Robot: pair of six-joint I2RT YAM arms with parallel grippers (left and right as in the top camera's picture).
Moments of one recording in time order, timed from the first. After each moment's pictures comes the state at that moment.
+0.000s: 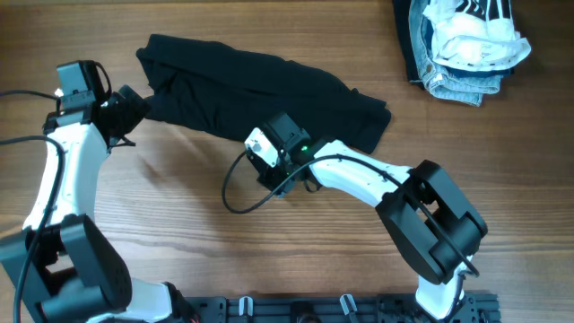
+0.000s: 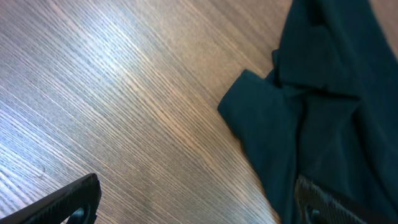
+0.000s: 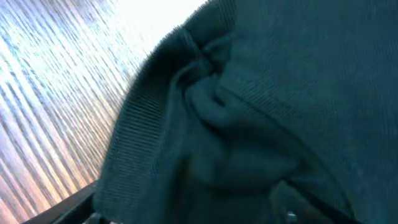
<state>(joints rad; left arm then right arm) 0.26 1.65 1.18 -0.62 -0.04 -0.56 0.74 1.98 1.19 -0.40 -0.10 -0.27</state>
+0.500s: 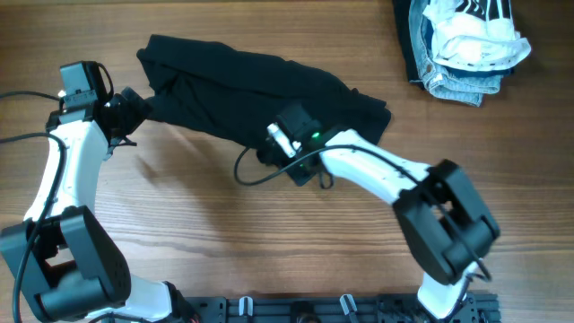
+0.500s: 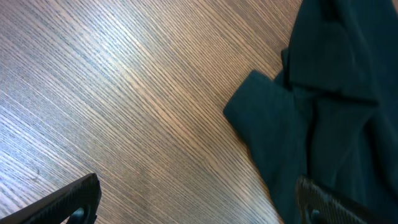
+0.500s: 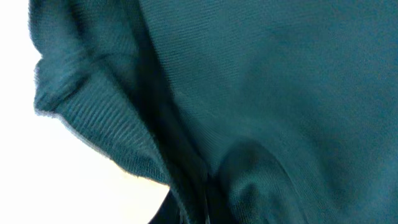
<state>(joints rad) 0.26 1.68 1.18 -0.61 -0.04 -0.56 0.66 1.92 1.24 -0.66 -0.01 -0.05</state>
